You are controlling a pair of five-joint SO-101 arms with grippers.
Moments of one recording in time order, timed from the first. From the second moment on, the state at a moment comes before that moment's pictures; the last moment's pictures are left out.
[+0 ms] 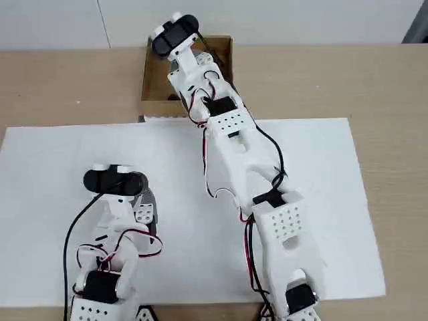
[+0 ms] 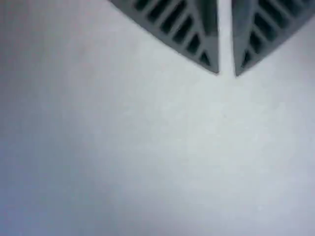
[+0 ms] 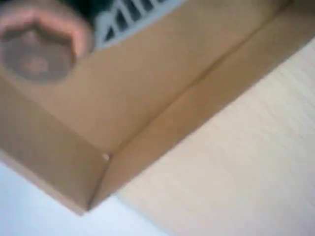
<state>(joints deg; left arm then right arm) 5.9 -103.4 96.6 50.5 10.3 -26.2 43.6 -35.4 20.2 13.3</state>
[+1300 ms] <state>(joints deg) 5.9 -103.4 96.6 50.5 10.3 -25.4 8.4 -36.1 58.0 11.4</state>
